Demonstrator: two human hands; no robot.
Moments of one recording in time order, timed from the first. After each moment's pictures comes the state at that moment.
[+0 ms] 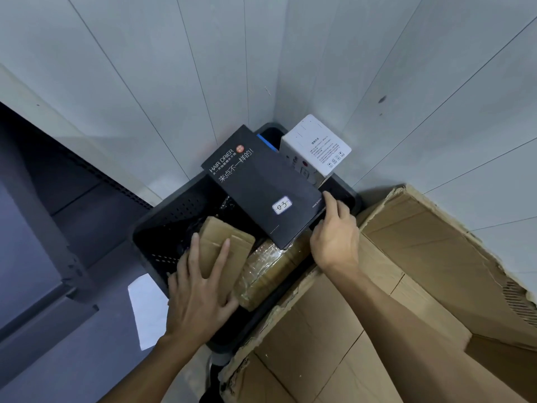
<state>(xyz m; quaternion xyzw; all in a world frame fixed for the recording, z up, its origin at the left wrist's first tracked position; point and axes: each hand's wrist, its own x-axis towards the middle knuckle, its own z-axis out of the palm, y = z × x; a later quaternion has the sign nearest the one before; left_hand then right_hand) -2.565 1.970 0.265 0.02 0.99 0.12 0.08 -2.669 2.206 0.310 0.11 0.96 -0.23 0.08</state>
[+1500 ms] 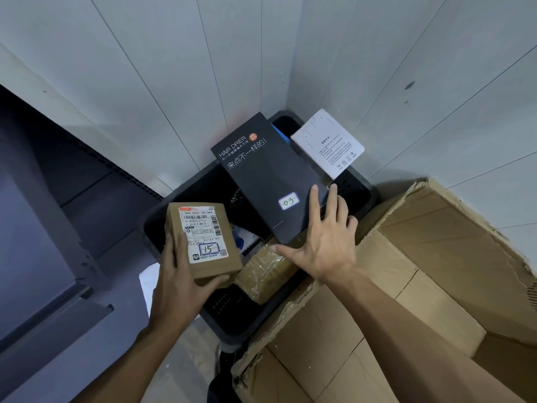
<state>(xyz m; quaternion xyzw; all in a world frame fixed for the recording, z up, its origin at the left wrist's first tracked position) -2.570 1.929 0.264 -0.16 0.94 0.26 0.13 -2.661 2.179 0.296 -0.01 0.99 -0.02 0.15</state>
